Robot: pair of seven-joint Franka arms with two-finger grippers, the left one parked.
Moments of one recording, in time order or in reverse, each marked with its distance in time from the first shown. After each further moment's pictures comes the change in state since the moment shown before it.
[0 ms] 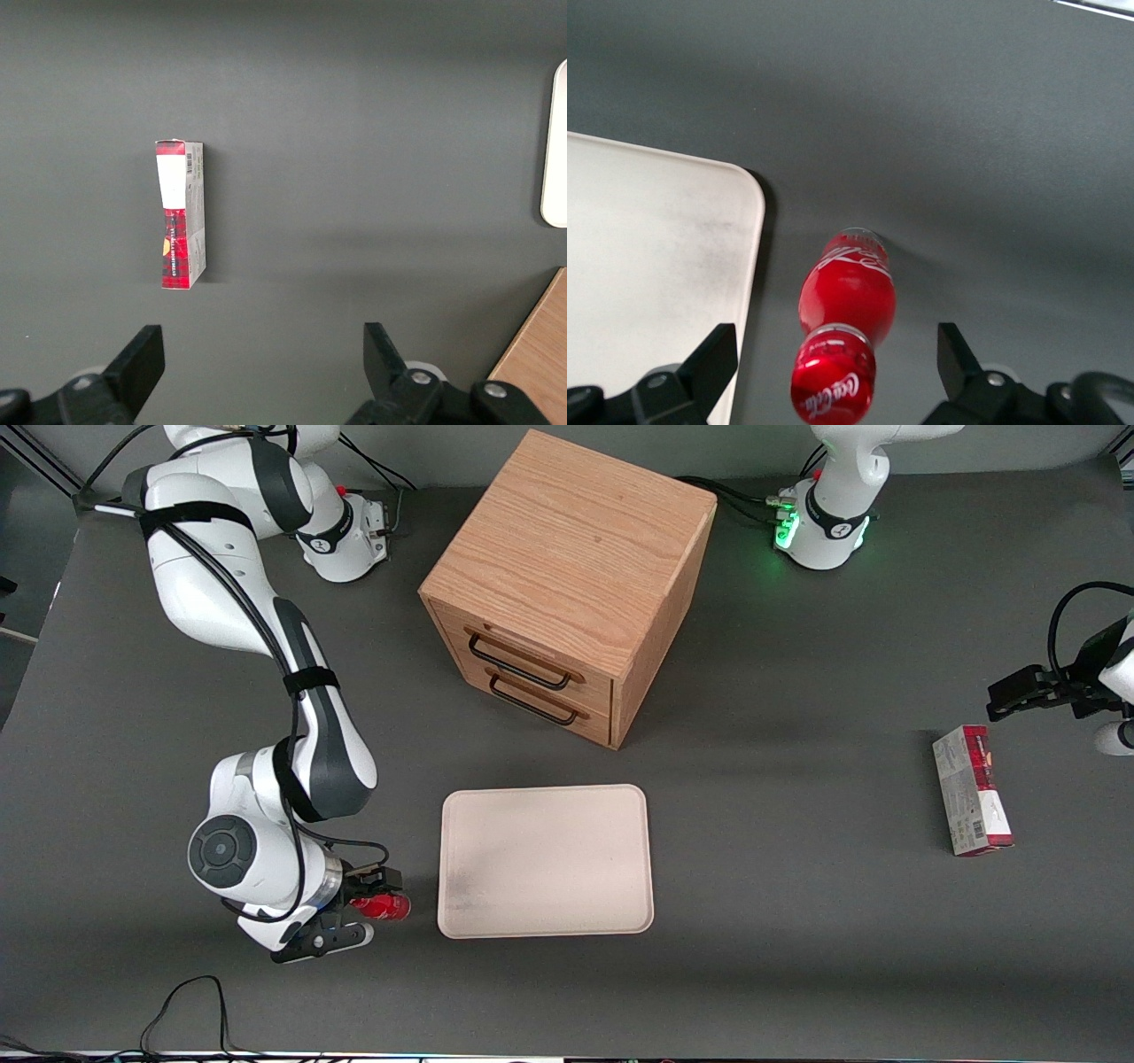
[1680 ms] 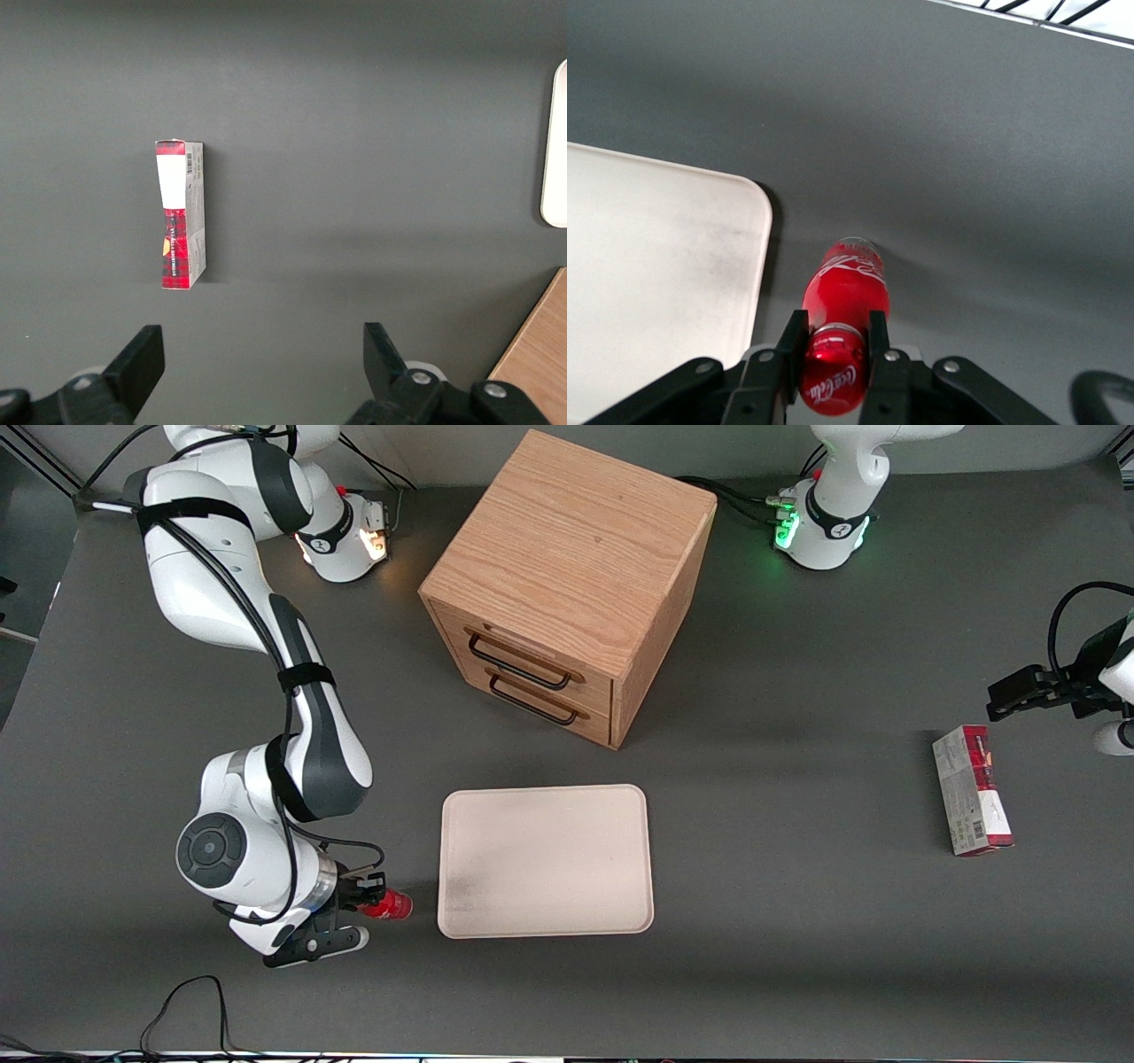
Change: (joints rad) arm -0.004 0.000 0.001 0.049 0.001 -0.037 0.000
